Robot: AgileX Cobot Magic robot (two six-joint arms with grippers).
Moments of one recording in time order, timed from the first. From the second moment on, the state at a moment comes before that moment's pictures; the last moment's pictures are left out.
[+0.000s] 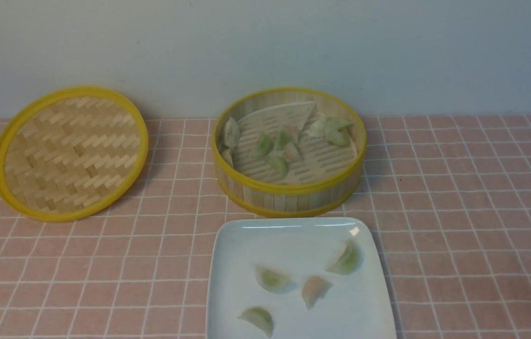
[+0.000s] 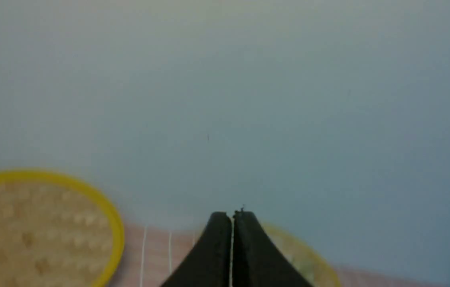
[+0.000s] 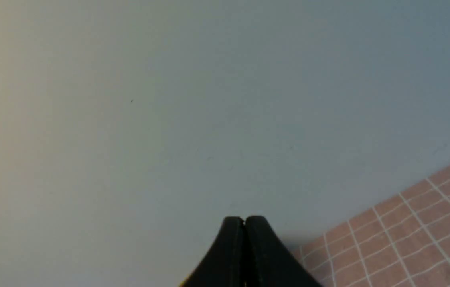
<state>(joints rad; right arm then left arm) 0.08 -0.01 -0.05 0.28 0.06 0.41 -0.09 0.46 -0.62 -0.39 0.36 -0.04</state>
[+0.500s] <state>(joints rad) 0.16 0.75 -0.85 0.21 1.06 0.00 -0.13 1.32 -1.12 -0.37 0.91 0.29</state>
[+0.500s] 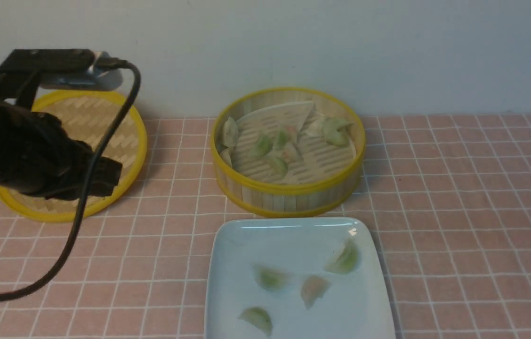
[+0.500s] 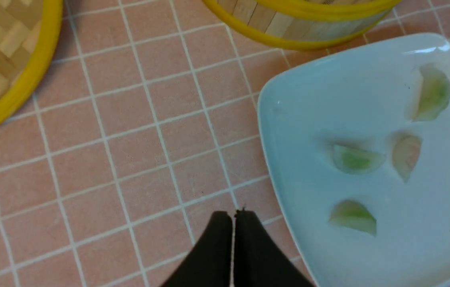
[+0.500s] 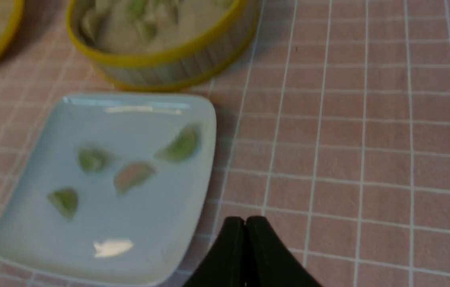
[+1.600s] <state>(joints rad) 0.16 0.99 -0.97 0.26 1.09 -0.08 -0.36 2.33 -1.93 -0.27 0.61 0.33</state>
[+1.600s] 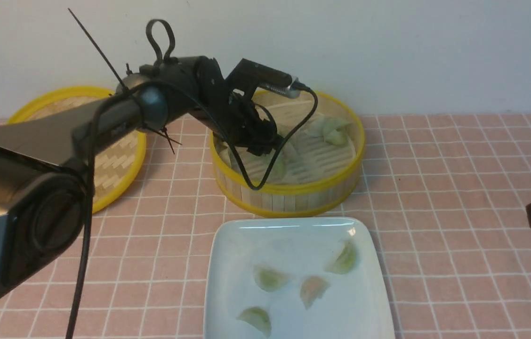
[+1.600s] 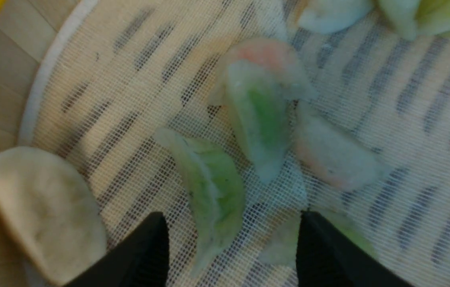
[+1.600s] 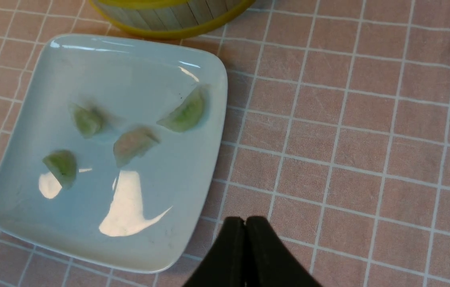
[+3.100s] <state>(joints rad) 0.16 0.99 -0.97 0.27 1.15 -0.08 -0.51 1.97 -1.54 -0.30 1.16 0.25</state>
